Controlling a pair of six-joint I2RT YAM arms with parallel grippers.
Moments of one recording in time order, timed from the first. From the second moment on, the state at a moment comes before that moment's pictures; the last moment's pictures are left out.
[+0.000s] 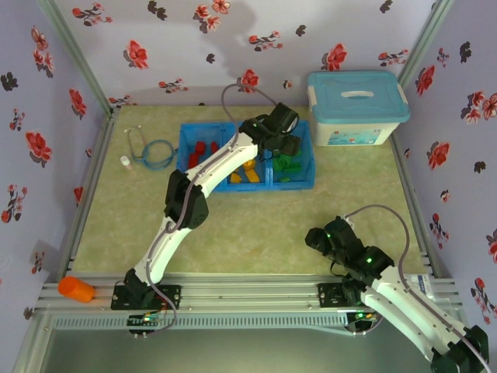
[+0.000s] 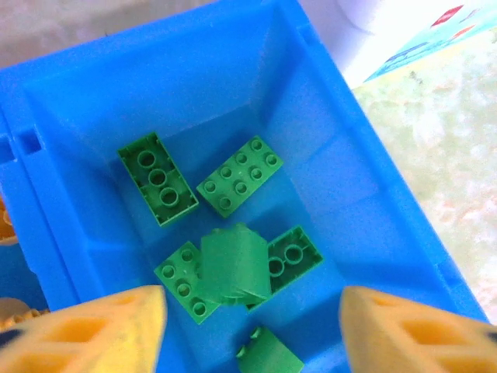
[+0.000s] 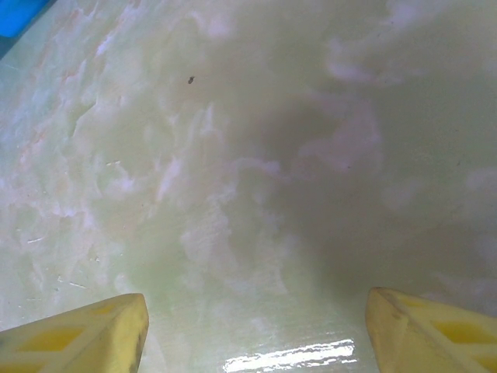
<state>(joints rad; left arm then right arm) -0.82 2.42 2.47 -0.90 -0.11 -0.36 0.63 0.45 0.24 -0.72 0.10 1.01</state>
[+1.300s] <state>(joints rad) -0.80 0.96 0.91 -0.50 -0.61 -0.27 0.63 0.73 0.65 -0.59 0.49 0.49</state>
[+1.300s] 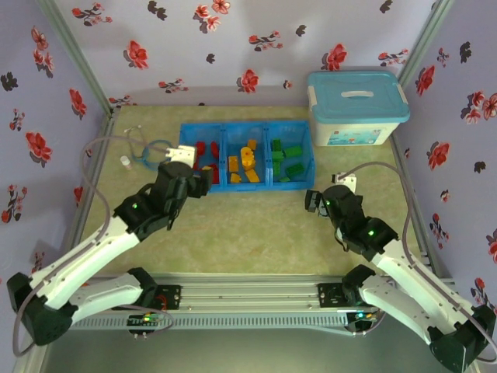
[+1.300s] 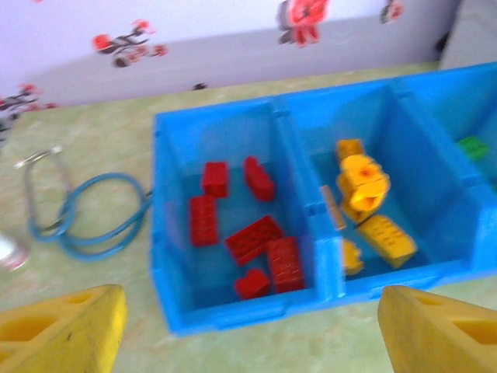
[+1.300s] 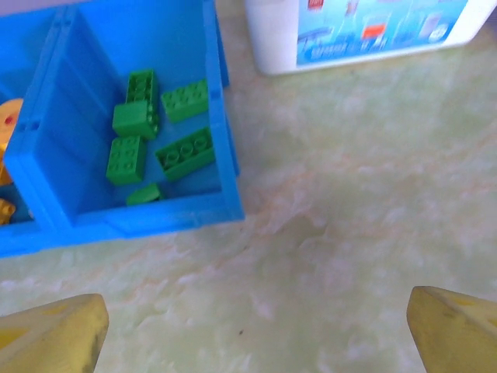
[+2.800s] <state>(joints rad) -0.74 0.73 0.20 0.02 -1.22 -0.08 0.52 0.35 0.08 -0.02 0.86 0.09</state>
